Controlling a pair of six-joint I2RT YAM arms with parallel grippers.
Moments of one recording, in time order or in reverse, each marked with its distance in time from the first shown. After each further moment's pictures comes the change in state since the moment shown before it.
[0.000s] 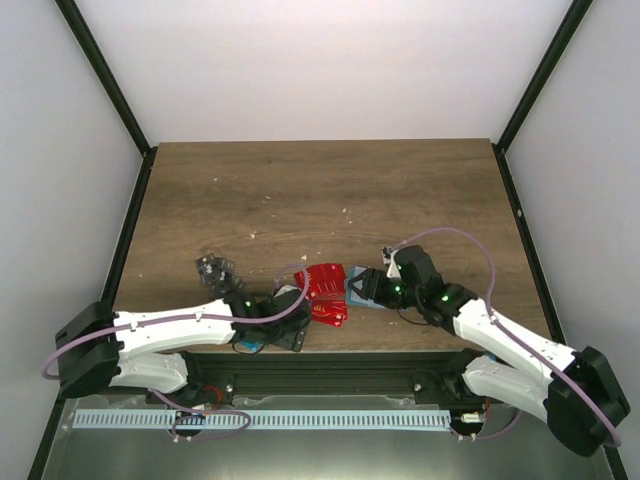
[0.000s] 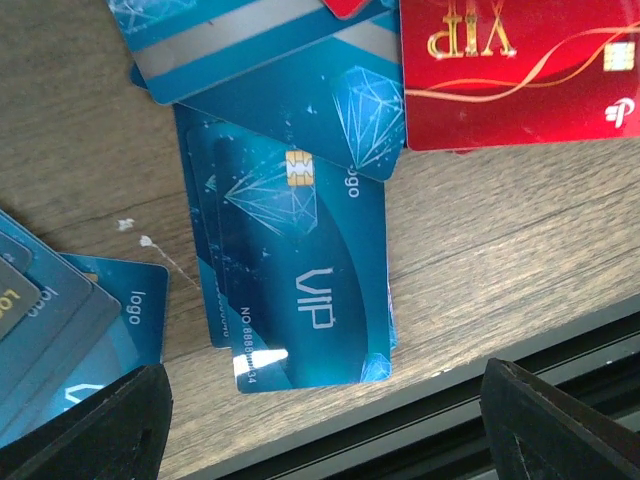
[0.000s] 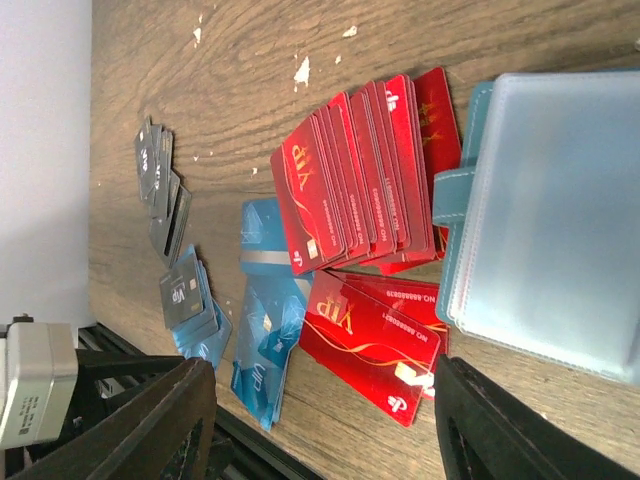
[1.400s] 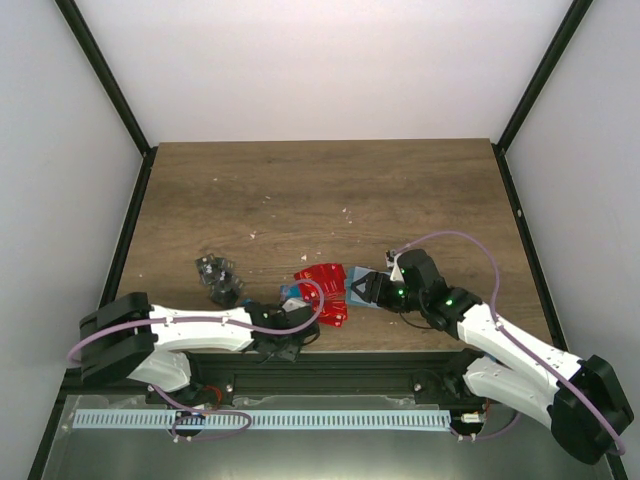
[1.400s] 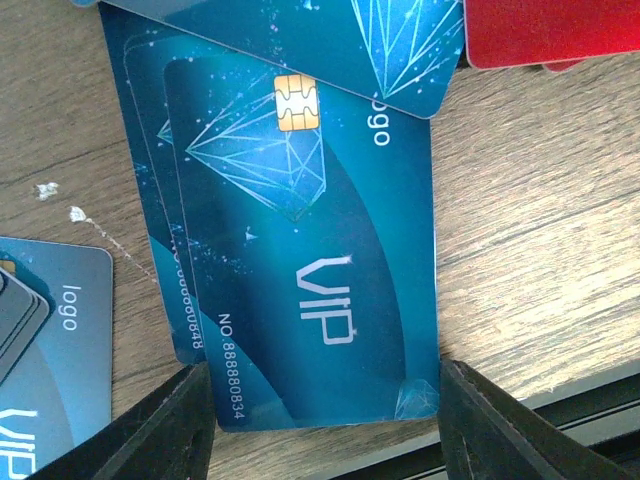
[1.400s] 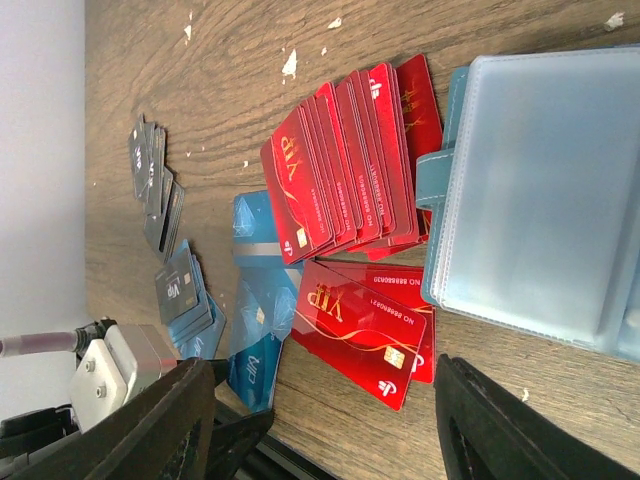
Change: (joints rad) left arm -0.077 0.154 -0.058 0.094 -0.026 -0.043; right arm 0.000 -0.061 -0.027 -0.038 0.008 0.011
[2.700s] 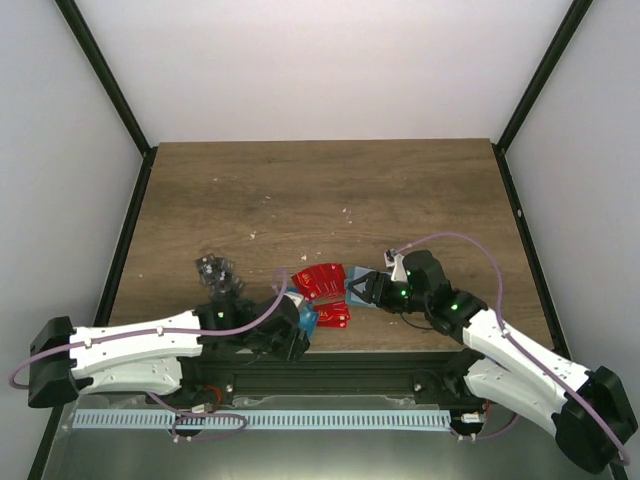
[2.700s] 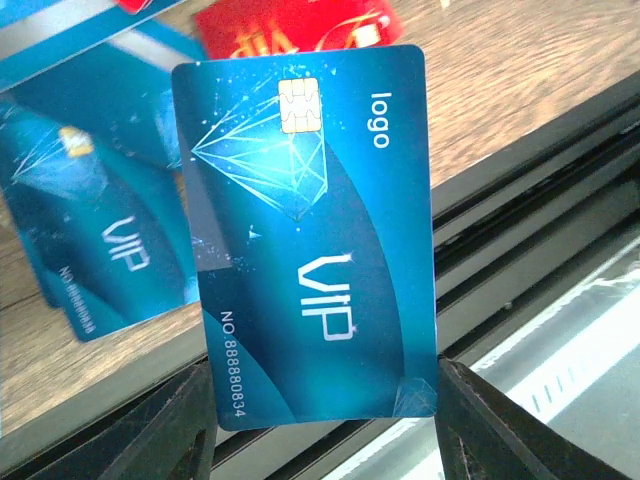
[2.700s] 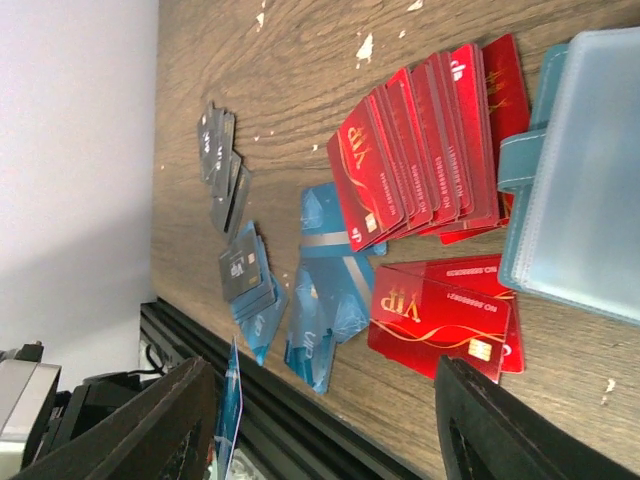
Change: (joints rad) left arm -0.024 -0.352 0.040 -0.082 0.163 -0.023; right arm 0.000 -0.059 -0.011 0.036 -0.080 0.044
